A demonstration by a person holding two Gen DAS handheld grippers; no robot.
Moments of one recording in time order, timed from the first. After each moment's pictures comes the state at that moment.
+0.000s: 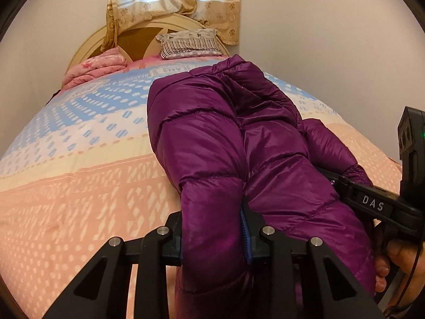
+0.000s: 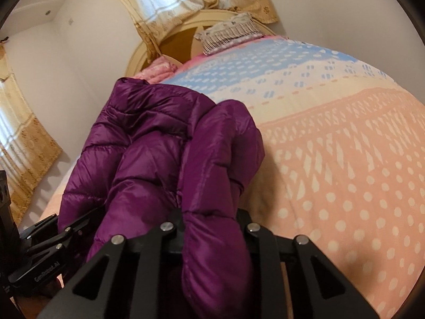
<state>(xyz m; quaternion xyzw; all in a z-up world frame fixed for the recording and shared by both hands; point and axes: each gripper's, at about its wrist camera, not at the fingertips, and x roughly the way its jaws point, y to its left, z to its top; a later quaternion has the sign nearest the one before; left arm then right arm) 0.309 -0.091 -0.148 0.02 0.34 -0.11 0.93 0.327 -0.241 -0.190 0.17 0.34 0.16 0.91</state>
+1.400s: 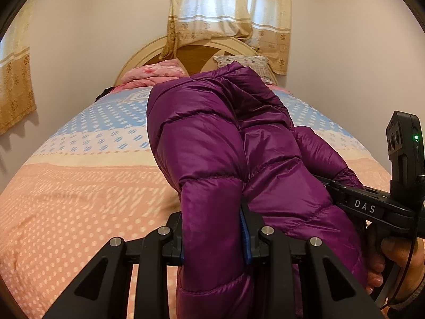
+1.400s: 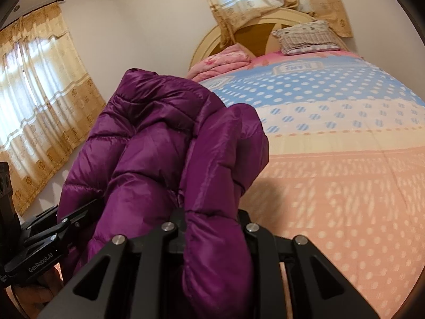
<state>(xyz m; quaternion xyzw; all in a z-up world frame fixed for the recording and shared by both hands) 0.231 0.063 -0.108 -0.03 0.29 0.00 0.96 0.324 -0.087 -0.155 0.09 0.33 0.31 0.89</state>
